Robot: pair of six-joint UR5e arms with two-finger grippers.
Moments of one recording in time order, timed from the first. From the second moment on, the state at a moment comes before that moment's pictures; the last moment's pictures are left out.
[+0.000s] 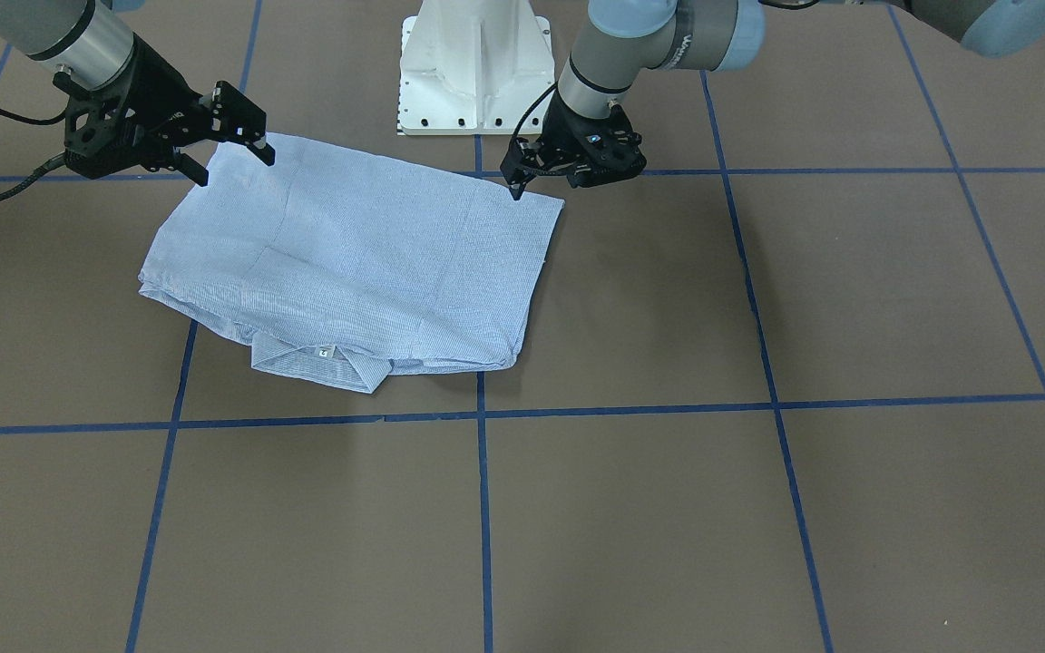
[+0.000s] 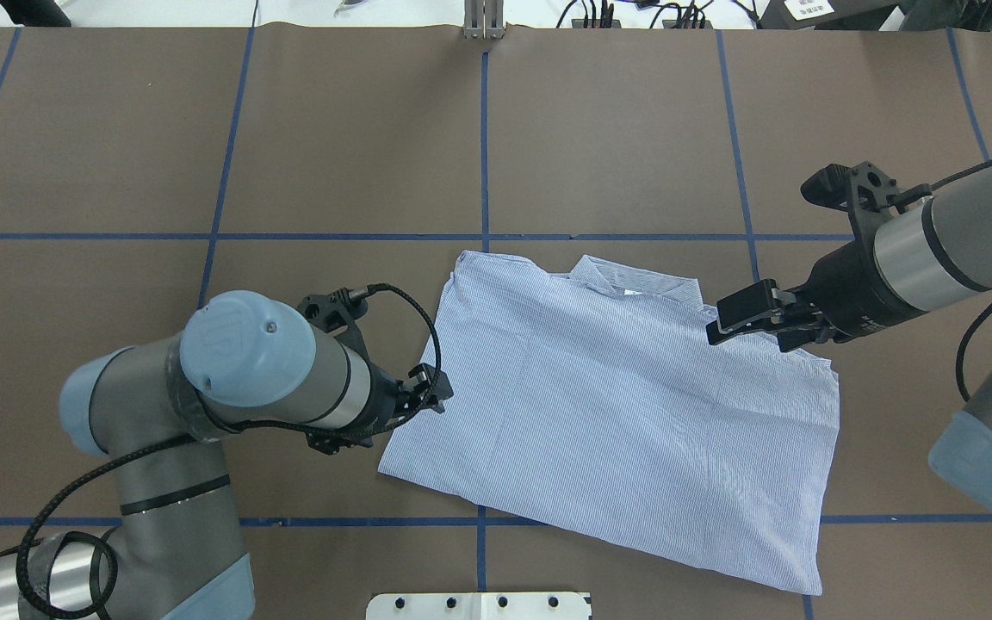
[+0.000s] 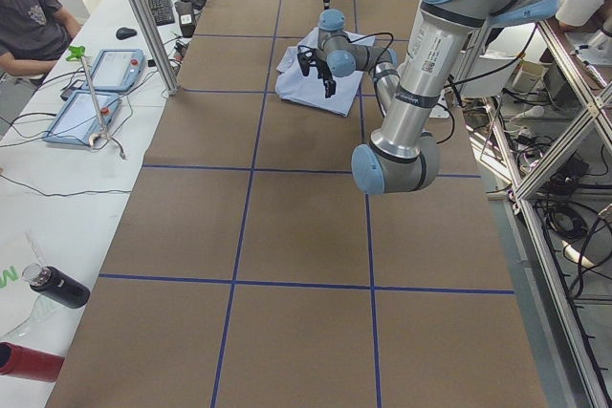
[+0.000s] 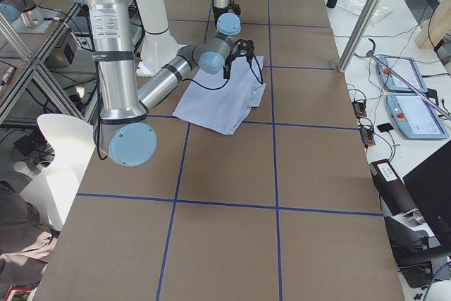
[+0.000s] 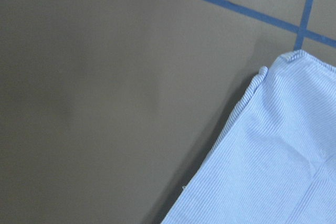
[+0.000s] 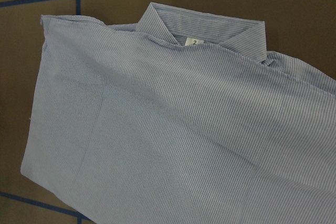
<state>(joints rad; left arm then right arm) -0.37 -2.05 -1.90 -1.78 -1.88 -1.78 0.79 -1.46 2.15 -1.28 2.28 1.15</state>
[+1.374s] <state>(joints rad) -0.33 -2.04 -1.79 -1.79 -1.85 -1.84 0.79 -1.43 2.12 -1.29 2.27 1.15</state>
